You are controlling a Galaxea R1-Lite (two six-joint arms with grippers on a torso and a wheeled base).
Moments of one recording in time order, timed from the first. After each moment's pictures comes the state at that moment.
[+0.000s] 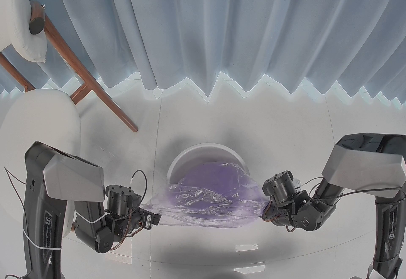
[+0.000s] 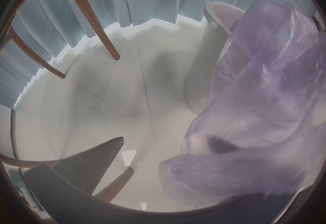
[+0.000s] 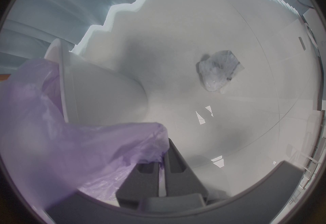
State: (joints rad) left arm -0.36 2.44 -0.46 -1.34 0.16 0.03; right arm 0.57 2.31 -0.78 -0.61 -0.19 0.82
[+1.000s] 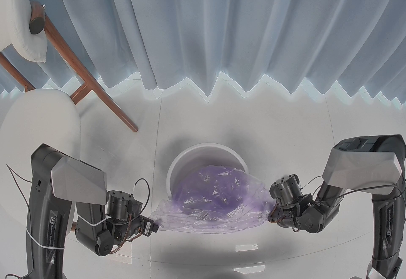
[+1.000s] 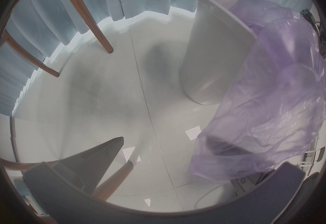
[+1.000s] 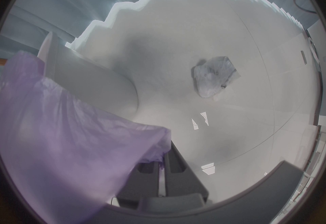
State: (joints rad) left arm -0.35 2.49 -0.44 -1.35 0.12 0.09; right arm 0.52 2.35 -0.72 -0.72 -0.20 0.68
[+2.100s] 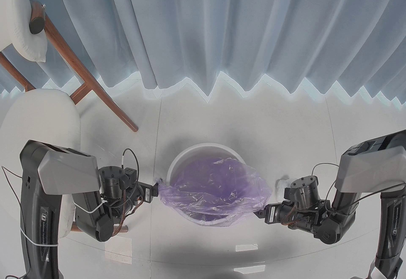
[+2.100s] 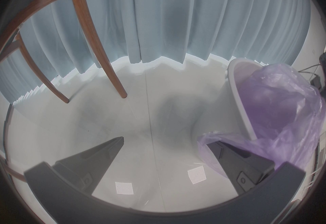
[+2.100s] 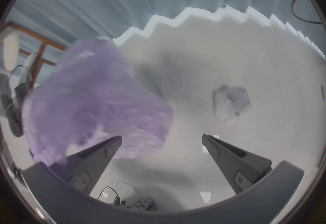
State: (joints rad) left arm -0.31 2.43 -0.58 -1.52 0.12 0.05; right arm 0.51 2.29 -0.48 -1.11 -0.07 0.40
